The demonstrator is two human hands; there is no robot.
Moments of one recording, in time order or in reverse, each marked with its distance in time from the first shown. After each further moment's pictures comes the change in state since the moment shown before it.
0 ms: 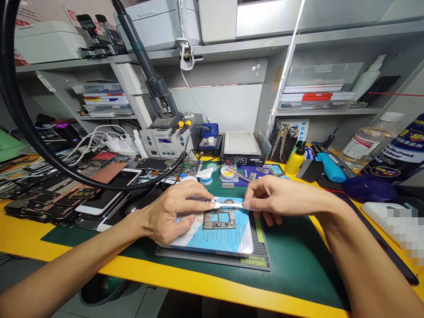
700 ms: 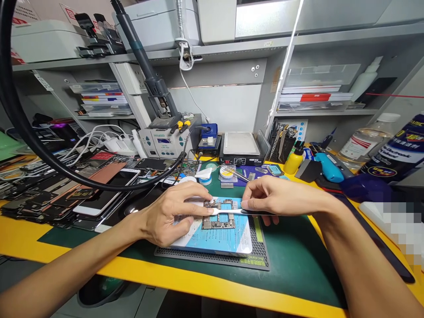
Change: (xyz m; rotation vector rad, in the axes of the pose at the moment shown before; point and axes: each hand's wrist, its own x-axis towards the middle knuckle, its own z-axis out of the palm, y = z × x) left_hand -0.002 0.002 0.002 -0.008 0.021 0.007; right_hand -0.001 -0.004 0.002 -0.021 0.010 -0.001
